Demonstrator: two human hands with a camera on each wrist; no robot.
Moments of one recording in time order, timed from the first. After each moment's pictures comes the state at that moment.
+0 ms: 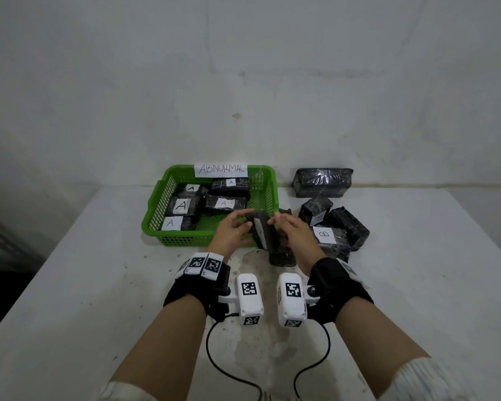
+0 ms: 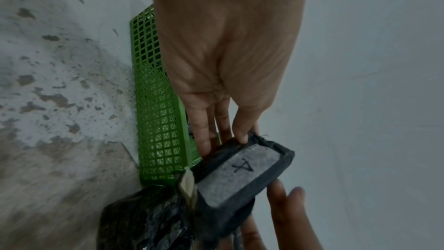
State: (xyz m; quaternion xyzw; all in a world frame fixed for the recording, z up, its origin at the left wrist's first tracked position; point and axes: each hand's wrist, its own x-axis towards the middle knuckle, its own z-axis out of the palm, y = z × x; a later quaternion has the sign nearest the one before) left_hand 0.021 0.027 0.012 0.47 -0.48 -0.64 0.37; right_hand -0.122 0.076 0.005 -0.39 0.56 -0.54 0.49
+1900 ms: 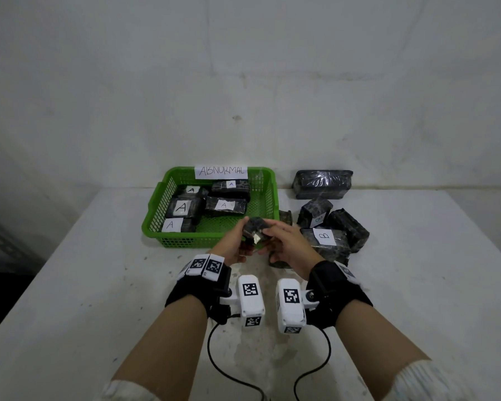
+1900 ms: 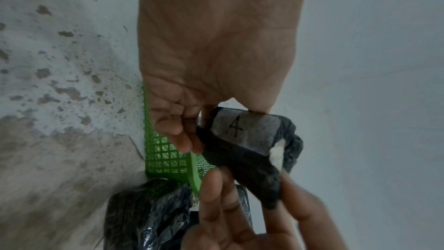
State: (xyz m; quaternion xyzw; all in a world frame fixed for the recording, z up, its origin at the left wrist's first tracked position) left_hand 0.019 0.027 0.007 0.55 -0.43 -0.67 0.24; right_hand -0.112 0.079 0.012 -0.38 0.53 -0.48 0.59
